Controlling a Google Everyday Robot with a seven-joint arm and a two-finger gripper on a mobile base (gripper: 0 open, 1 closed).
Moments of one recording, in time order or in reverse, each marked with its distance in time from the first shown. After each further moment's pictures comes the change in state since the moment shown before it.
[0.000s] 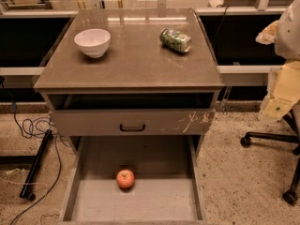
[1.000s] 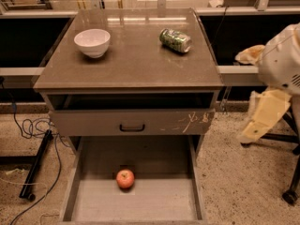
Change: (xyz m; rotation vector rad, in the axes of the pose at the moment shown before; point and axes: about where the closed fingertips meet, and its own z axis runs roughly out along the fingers) arm -0.026 0.029 0.035 -0.029 -0.202 -0.031
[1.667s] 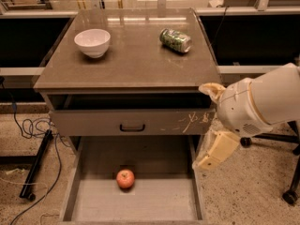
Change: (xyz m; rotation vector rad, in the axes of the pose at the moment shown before) arm -0.033 0.048 0.082 -0.022 -0.240 -0.001
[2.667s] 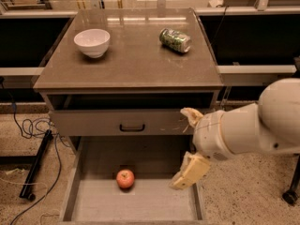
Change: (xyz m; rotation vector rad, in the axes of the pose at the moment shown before) arm 0.005 0.031 0.072 -0.018 -0.071 0.026
